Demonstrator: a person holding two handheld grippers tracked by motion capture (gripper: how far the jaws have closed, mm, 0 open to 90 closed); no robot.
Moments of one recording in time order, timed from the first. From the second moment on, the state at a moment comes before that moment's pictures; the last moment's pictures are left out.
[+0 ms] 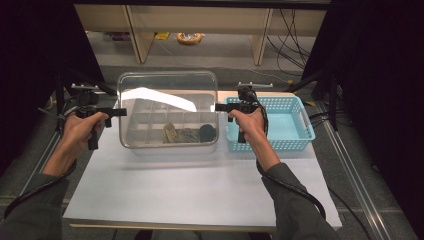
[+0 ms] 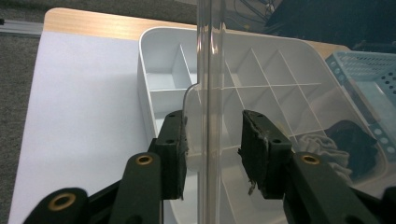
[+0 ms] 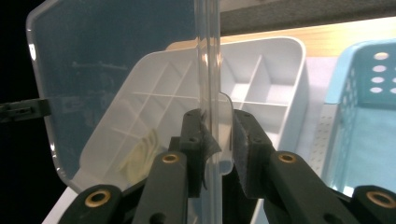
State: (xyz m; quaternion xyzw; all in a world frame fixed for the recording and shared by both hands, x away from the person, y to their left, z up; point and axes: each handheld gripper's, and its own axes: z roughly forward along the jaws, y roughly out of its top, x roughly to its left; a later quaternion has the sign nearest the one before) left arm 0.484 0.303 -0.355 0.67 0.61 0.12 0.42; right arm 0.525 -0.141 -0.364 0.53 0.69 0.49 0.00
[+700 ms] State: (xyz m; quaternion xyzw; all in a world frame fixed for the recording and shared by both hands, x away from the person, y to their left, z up) left arm 0.515 0.298 -0.393 0.65 0.65 0.08 0.39; right arm 0.561 -0.129 -0.391 0.61 0.66 0.43 -0.01
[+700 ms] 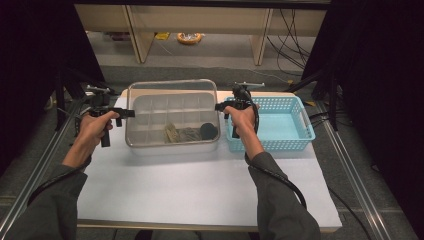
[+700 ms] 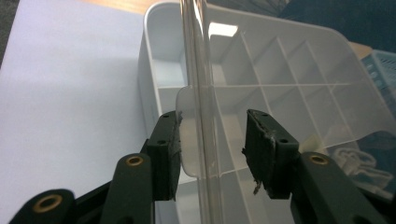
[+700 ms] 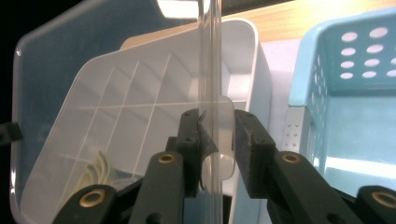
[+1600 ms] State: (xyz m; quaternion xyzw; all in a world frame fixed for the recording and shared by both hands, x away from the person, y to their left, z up) left arm 0.518 0.288 -0.408 0.67 0.65 0.11 0.35; right arm 0.568 -0.126 -0.393 0.59 0.71 0.37 0.07
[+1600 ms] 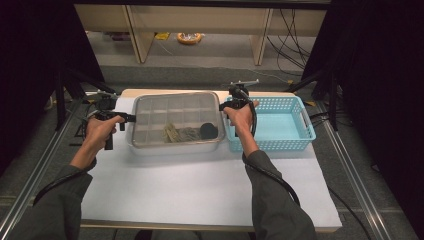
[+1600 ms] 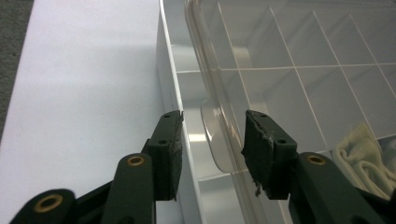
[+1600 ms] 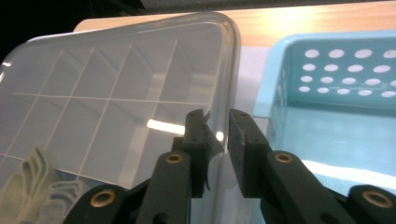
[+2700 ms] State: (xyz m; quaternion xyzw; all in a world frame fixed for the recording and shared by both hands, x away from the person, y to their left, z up) left arm 0.522 0.289 -0.413 0.66 0.66 0.09 0.35; right arm 0.572 -0.112 -0.403 0.62 0.68 0.39 0.02
